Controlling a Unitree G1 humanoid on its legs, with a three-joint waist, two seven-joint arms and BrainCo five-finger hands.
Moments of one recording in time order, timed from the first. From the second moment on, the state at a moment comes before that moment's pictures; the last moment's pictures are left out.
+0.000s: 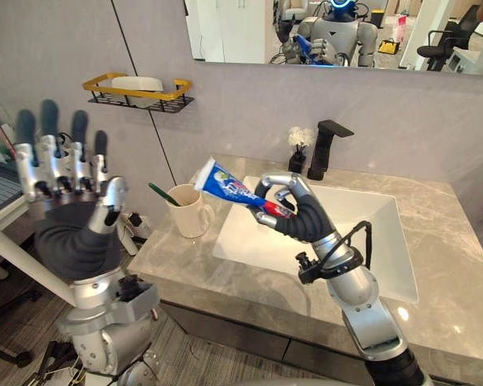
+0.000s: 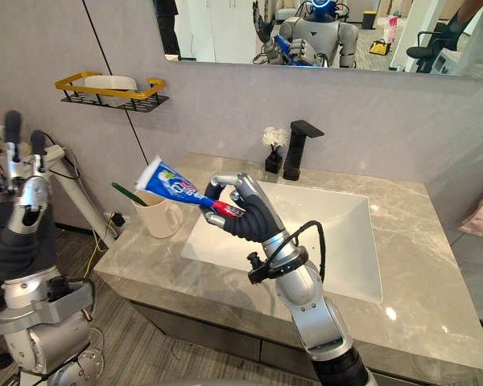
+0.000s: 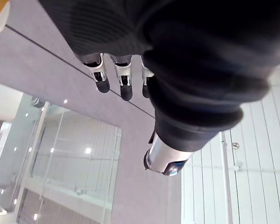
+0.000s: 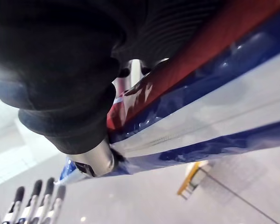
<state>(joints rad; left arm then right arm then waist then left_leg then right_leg) 0.25 0.07 -0.04 -0.85 -0.50 -0.29 0.09 -0.12 -0.16 0.36 -0.46 -0.32 -0.15 0.03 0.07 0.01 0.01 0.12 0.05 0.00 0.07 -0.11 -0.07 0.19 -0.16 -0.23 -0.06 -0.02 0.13</state>
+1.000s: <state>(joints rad) 0.21 0.13 -0.31 -0.62 -0.73 -0.21 0.02 -0.20 -0.19 0.43 -0.40 -0.29 -0.15 0.03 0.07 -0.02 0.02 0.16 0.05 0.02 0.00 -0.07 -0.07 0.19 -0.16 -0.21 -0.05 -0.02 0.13</state>
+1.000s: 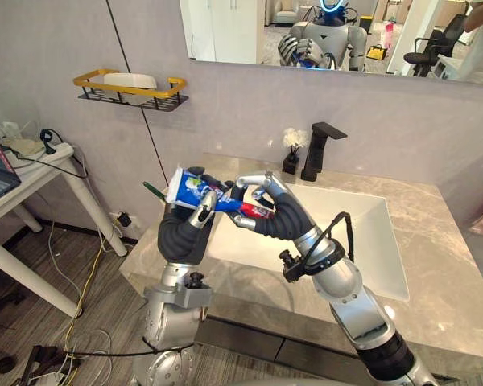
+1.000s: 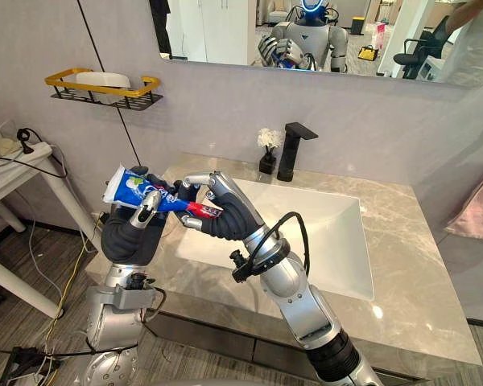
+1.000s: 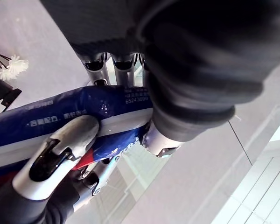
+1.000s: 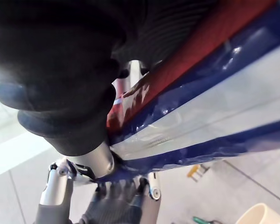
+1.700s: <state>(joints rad) 0.22 0.12 -0.31 -0.54 -0.69 -0.20 0.05 -0.09 -0.16 0.29 -0.38 -0.25 -0.15 0.05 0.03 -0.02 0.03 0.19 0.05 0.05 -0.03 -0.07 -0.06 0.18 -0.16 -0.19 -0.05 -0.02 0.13</state>
